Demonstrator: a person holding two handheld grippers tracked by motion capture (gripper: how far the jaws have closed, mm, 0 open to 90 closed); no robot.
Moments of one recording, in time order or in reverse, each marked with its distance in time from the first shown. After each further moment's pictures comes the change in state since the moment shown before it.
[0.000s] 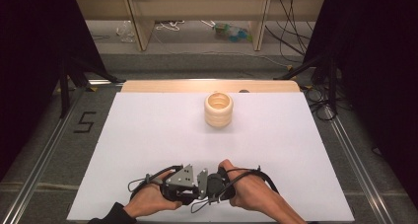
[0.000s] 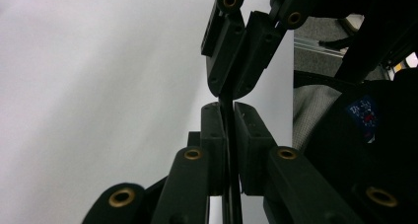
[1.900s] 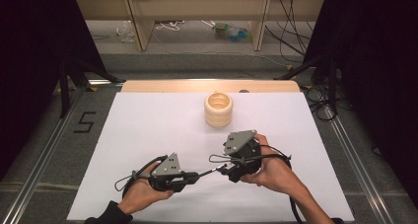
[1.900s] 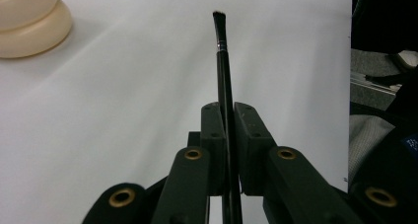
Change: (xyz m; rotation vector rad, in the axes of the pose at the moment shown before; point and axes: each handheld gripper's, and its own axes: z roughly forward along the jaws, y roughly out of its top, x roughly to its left) left arm 0.021 -0.008 -0.025 -0.108 0.173 -0.055; right arm -0.034 -0.060 -0.044 -0.421 -0.229 0.432
